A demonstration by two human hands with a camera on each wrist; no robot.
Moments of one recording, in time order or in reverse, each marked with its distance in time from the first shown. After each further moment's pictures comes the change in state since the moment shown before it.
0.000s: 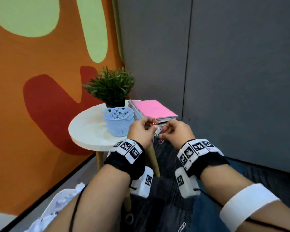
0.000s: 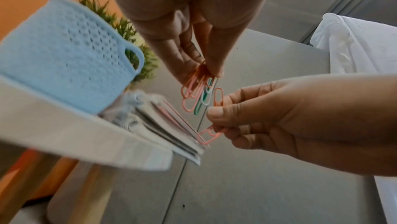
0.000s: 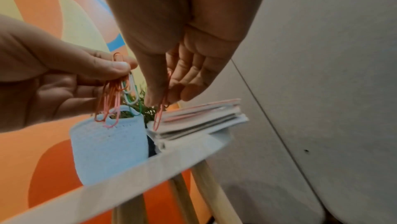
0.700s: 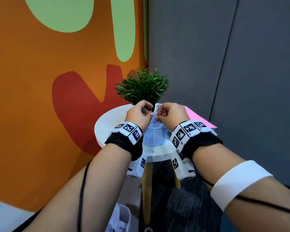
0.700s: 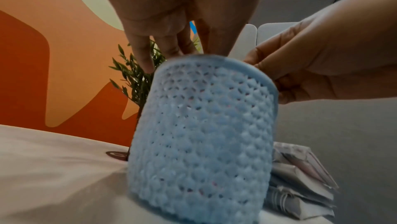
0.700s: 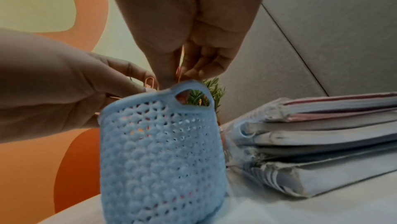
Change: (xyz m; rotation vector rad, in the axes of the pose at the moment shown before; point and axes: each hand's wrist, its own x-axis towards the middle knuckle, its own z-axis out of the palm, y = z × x) left_hand 0.090 -0.051 -0.104 0.160 0.134 -0.010; right_hand 0.090 -0.113 0.073 -0.114 -0.006 -0.151
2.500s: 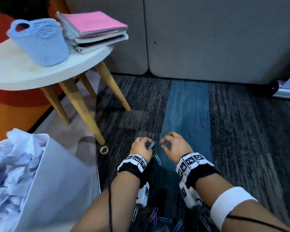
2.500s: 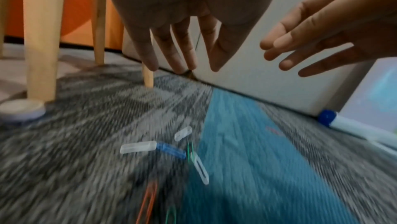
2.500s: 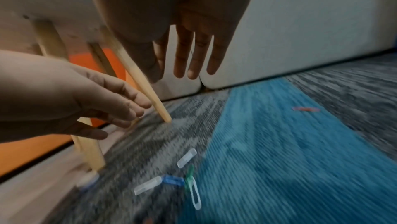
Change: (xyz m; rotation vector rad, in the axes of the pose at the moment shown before) left_hand -0.340 -0.079 0.244 0.283 -0.762 -0.268; right_hand -0.350 0.282 0.033 -0.060 -0.341 0.427
